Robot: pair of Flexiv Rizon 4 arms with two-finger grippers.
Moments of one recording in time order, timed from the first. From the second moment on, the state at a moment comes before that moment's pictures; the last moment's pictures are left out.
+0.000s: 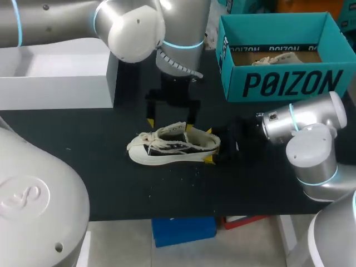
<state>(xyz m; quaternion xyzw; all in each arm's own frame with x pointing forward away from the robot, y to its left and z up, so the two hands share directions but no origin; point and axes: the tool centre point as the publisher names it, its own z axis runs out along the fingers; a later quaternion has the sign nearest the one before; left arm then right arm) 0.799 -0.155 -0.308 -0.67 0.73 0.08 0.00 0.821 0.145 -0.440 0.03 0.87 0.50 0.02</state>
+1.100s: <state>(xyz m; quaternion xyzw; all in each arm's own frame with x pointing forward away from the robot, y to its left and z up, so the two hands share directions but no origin) 0.796 -0.181 -0.335 -0.68 0.68 0.21 0.18 0.821 0.146 -0.440 0.03 0.87 0.50 0.02</state>
